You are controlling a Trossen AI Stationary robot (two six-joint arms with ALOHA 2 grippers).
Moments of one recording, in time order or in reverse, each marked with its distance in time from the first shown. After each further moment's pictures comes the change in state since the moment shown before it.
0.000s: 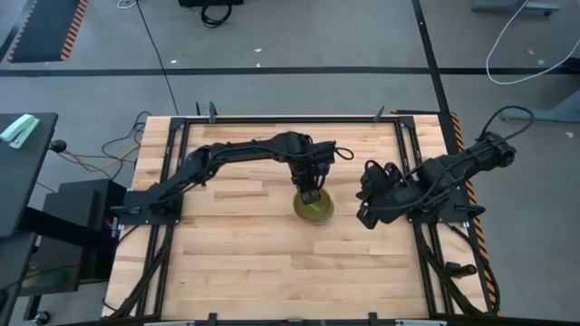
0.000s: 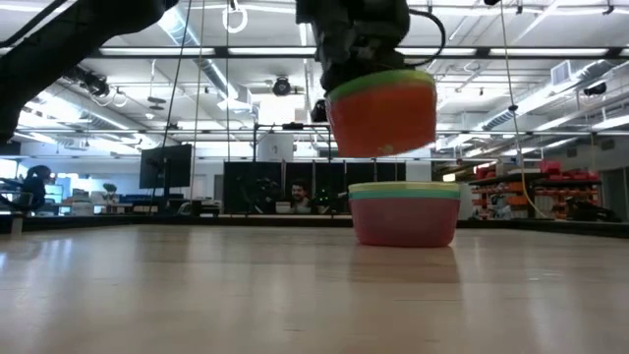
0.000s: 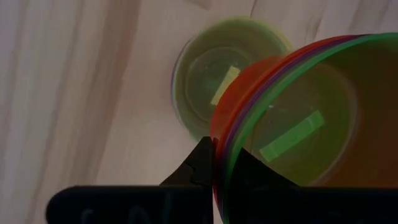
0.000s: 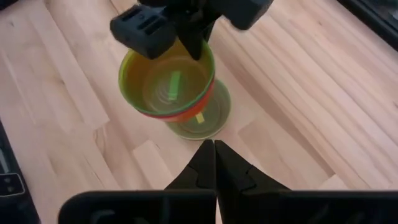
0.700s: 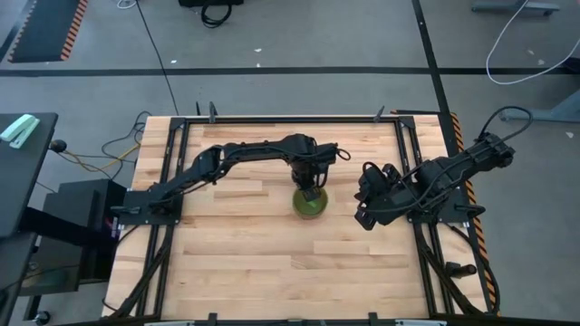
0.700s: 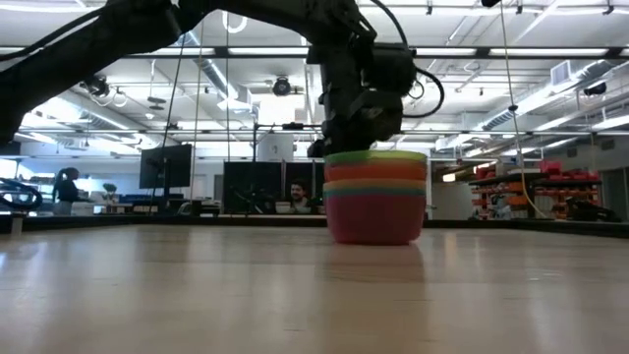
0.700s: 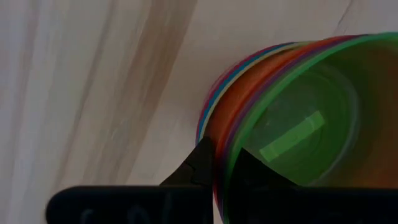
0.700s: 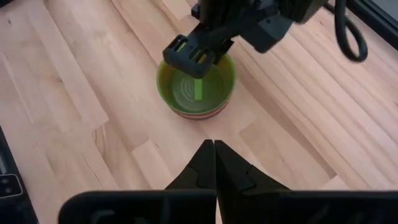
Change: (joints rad) left arm 0.035 0.122 0.001 -0.003 -0.051 -0.025; right arm 0.004 0.015 0.000 0.009 0.001 -0.001
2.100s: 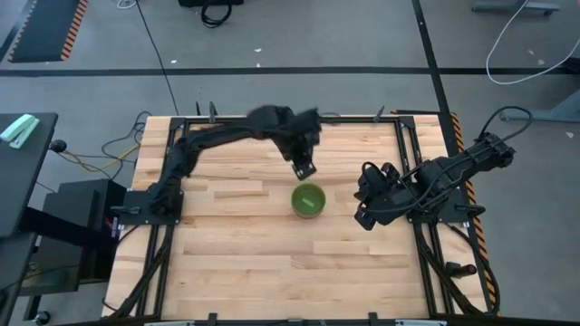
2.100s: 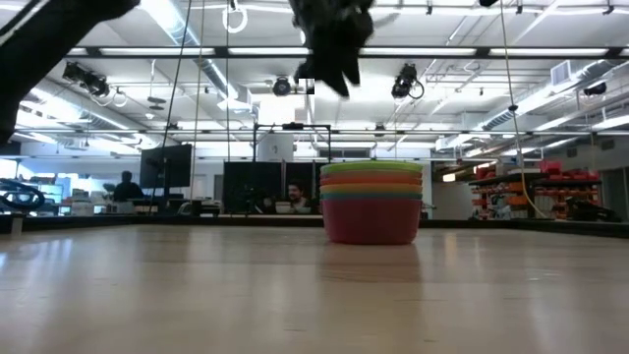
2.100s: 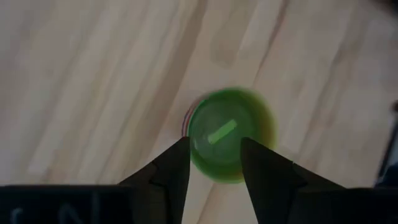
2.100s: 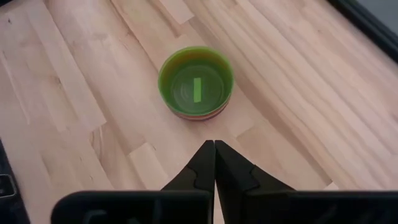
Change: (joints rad) left arm 0.052 -0.296 -0.001 0.006 0.002 -0.027; right arm -0.001 0.000 -0.001 0.008 0.017 -0.034
